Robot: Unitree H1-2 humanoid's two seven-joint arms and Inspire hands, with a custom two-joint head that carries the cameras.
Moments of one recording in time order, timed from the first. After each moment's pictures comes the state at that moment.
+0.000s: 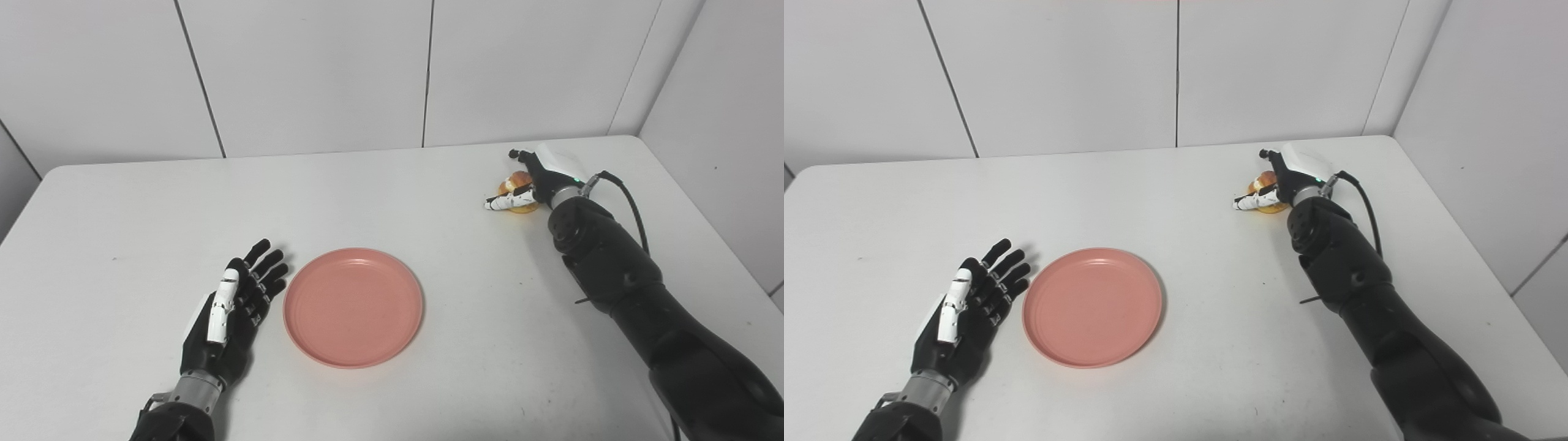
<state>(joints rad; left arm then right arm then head) -0.04 0.09 0.04 -0.15 -0.33 0.27 -0.20 -0.76 -0.38 0.31 0.69 -0.61 0.31 0.01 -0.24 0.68</state>
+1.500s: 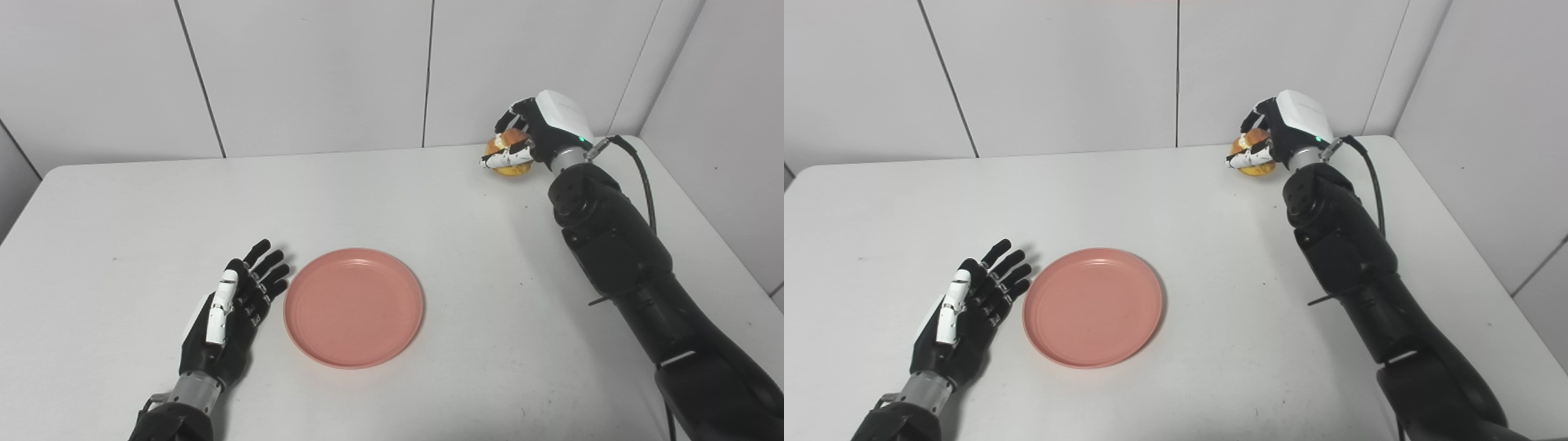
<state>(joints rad) -0.04 0.09 0.05 -0.14 -0.33 0.27 -0.20 -0.75 -0.39 0.26 0.30 -0.61 0.41 0.06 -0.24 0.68</state>
